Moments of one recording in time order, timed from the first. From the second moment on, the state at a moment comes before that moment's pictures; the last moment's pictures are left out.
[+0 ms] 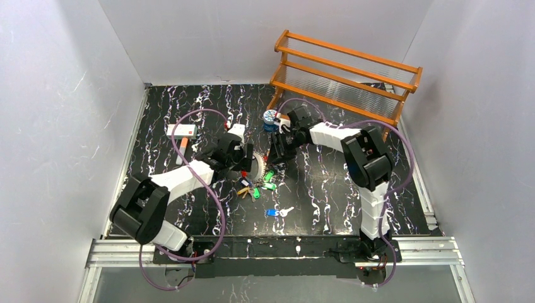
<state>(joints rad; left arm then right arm) -0.58 1.44 0.76 -0.07 -0.21 -0.26 0.56 2.03 1.35 -0.34 -0.69 0.33</state>
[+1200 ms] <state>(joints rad) -0.57 1.11 0.51 0.12 0.08 -0.04 0.65 1.56 0.74 0.30 -0.63 -0.08</state>
